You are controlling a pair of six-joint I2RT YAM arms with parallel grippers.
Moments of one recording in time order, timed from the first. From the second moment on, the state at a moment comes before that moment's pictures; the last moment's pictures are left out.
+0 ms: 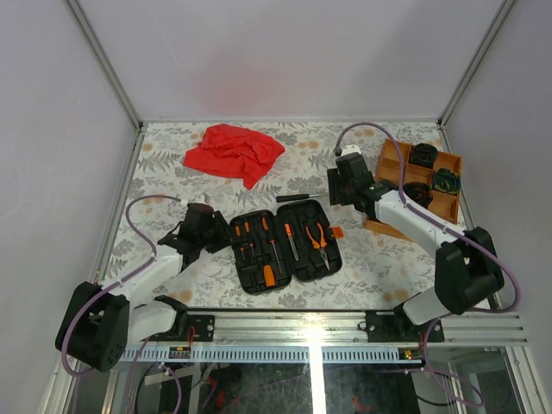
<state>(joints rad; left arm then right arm) -0.37 1.13 0.44 -0.13 0.06 -0.80 0.51 1.47 1.02 -0.35 0.24 0.24</state>
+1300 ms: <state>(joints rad) -0.37 0.98 0.57 -0.36 0.01 -0.75 0.34 2.04 1.41 -0.48 0.04 0.14</state>
